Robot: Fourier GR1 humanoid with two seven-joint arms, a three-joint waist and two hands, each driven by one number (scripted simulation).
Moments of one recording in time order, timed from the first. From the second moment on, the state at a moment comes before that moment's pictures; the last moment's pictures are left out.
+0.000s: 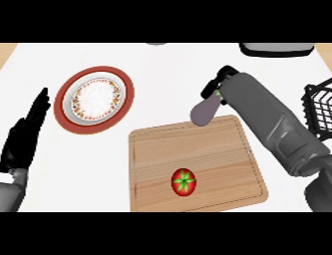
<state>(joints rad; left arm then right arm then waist) -0.14 0.45 -0.13 -1.42 0.04 0.25 0.06 -1.24 -0.16 0.96 -0.17 -0.59 0.04 0.89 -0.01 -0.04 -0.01</state>
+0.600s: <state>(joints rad) -0.08 0.46 -0.09 -1.41 0.04 0.28 0.06 -1.38 -0.27 1.05 -0.42 -0.37 -0.50 0.53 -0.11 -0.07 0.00</state>
